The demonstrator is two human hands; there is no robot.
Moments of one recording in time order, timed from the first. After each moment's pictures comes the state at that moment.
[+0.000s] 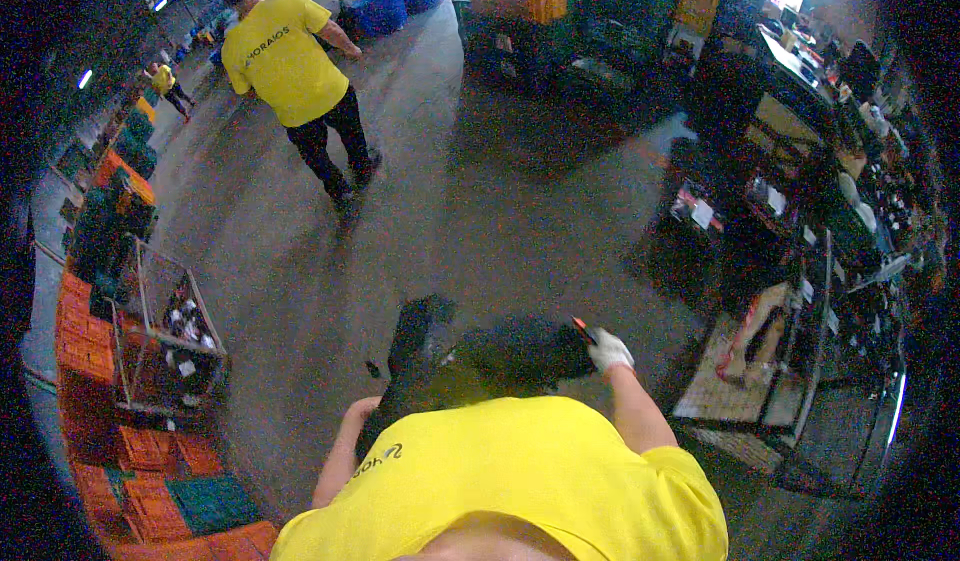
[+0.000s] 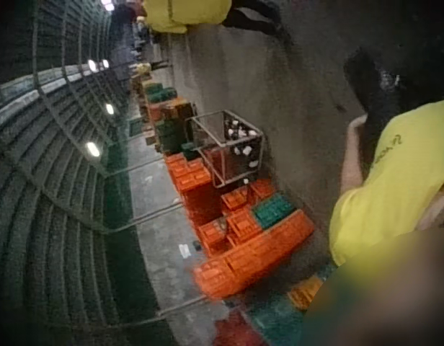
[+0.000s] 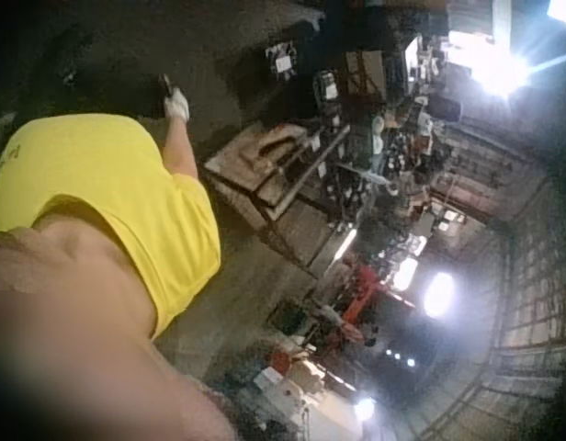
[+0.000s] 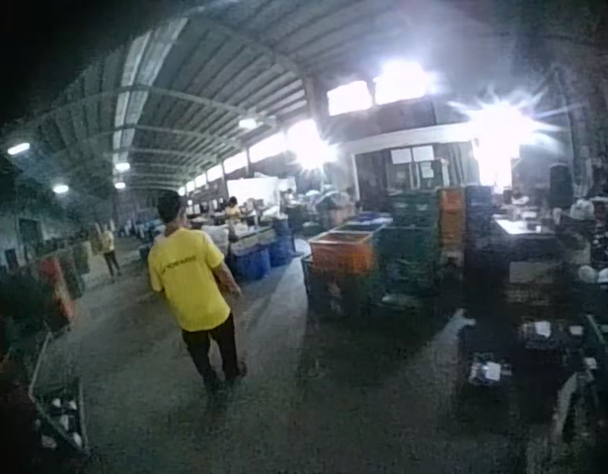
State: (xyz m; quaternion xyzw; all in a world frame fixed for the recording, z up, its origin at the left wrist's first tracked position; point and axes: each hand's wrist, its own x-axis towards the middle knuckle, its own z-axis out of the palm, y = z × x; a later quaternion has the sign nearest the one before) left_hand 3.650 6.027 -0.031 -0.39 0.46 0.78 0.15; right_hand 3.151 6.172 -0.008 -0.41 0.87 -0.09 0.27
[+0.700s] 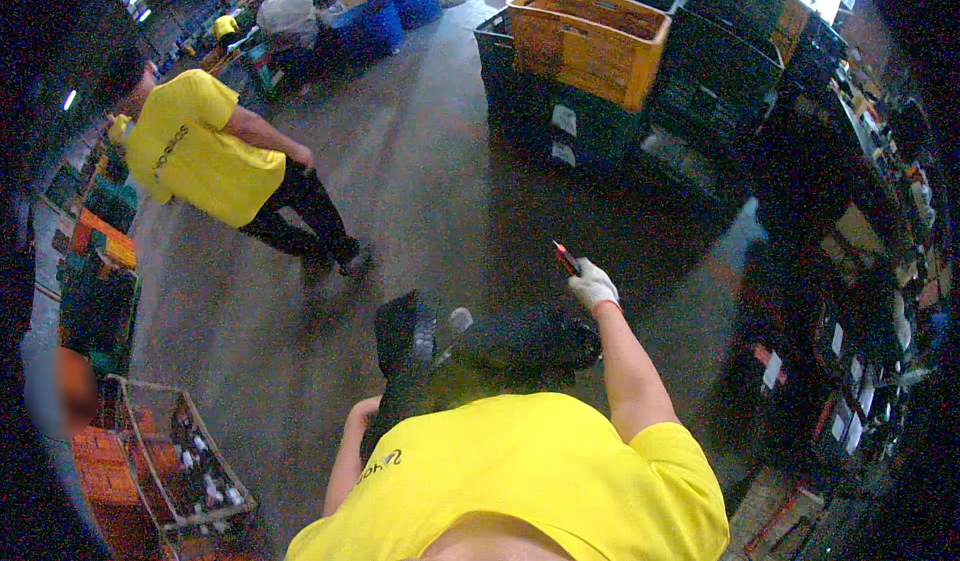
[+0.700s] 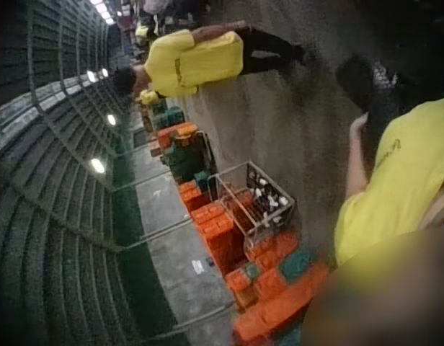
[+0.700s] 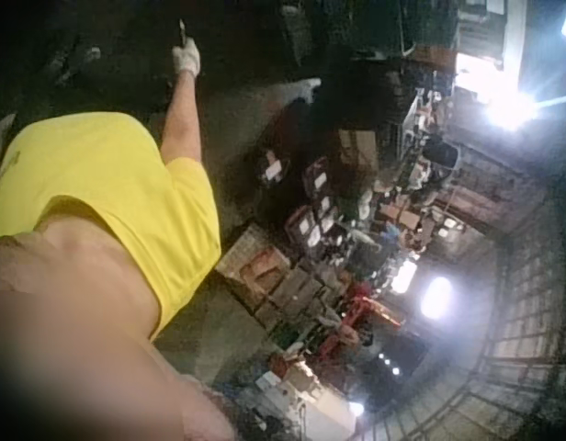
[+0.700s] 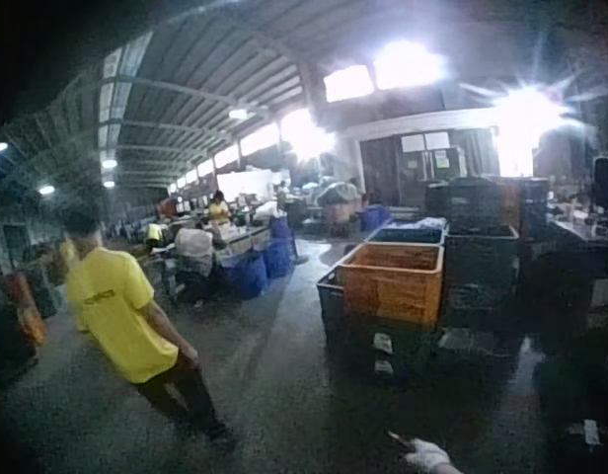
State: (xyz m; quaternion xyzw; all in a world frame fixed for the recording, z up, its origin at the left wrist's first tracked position) left_hand 3.461 5.240 -0.053 -0.39 0.45 0.78 0.15; right_hand 2.939 5.274 0.011 -0.42 0.85 -0.19 0.25
